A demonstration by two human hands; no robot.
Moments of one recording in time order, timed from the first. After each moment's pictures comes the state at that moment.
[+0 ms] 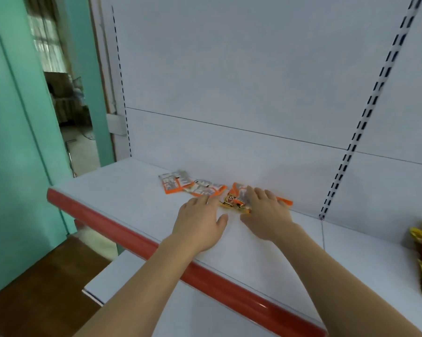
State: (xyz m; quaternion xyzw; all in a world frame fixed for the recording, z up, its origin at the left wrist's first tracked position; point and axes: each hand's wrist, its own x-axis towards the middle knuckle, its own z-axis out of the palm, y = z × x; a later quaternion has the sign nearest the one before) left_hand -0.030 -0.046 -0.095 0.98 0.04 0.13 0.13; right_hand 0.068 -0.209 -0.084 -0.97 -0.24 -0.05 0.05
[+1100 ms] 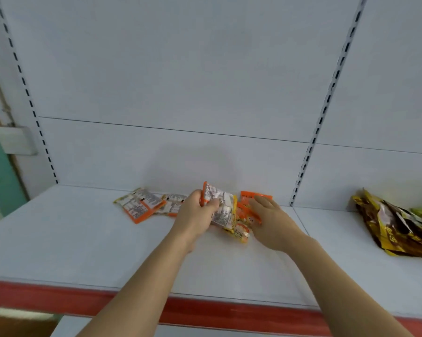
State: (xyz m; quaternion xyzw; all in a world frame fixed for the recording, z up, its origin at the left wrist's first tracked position) left_hand 0.042 -0.017 -0.083 0.76 0.02 0.03 0.65; right_hand 0.058 -0.228 -0.098 -0.98 -0.11 -0.05 0.14
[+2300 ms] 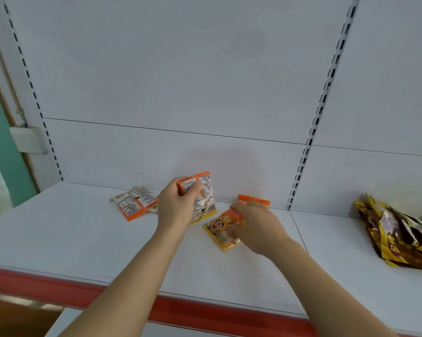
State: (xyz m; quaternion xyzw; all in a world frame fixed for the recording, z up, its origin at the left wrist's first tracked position) left_hand 0.042 -0.026 -0.070 0.71 0.09 0.22 0.66; right_hand 0.035 -0.211 -0.073 -0.98 -0.12 -0.05 0.17
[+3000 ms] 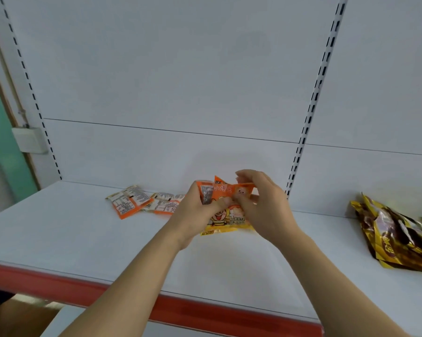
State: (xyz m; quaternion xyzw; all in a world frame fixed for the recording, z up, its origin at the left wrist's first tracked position) left_hand 0.021 -0.065 -0.062 0.72 -0.05 0.03 0.69; right_hand 0.032 -0.236 -0.050 -0.85 -0.20 -0.26 0.42
